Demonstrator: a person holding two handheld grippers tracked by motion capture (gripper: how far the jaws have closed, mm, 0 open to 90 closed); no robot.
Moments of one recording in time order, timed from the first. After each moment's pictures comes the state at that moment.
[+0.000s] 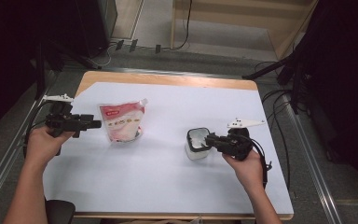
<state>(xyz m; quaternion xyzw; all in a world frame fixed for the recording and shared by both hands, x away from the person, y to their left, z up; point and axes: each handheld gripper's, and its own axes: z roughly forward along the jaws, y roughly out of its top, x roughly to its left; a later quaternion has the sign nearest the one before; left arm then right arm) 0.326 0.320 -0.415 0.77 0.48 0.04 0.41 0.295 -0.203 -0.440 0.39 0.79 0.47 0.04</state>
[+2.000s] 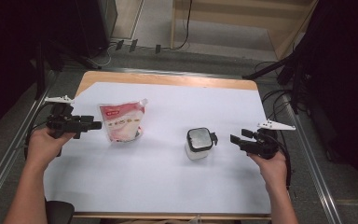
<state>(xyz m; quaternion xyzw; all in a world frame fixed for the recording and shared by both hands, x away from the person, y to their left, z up) 0.325 0.321 -0.421 0.77 0.48 0.04 0.41 0.305 -0.284 -0.463 0.48 0.74 0.46 0.12</state>
